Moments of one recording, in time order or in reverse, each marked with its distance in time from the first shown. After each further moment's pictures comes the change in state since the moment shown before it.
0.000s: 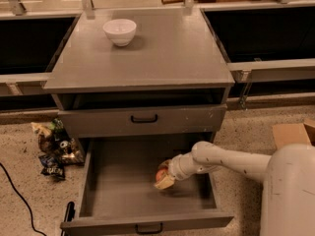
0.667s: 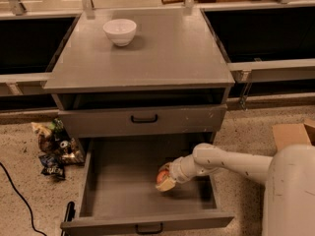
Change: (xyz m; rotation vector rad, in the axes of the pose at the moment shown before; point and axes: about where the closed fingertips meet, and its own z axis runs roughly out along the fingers) arm 0.012 0.010 -0.004 -0.015 0.017 0.016
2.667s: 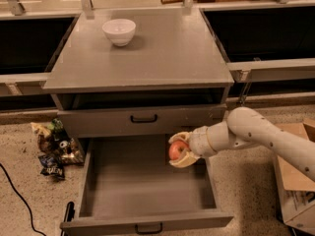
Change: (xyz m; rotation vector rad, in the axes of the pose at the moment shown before) arm -0.122 0.033 -0.201 0.035 -0.134 -0.325
